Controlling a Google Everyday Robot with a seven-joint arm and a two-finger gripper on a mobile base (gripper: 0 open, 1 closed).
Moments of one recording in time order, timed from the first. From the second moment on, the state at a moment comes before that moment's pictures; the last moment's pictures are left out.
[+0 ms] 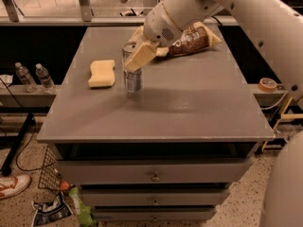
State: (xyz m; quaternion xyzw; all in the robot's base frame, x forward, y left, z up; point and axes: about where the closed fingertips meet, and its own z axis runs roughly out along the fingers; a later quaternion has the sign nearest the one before) arm 0.608 0.045 0.933 -0.68 0.61 0.25 0.31
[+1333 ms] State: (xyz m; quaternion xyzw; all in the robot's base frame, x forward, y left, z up) arm 0.620 0.092 0.916 -0.70 0.60 0.23 0.32
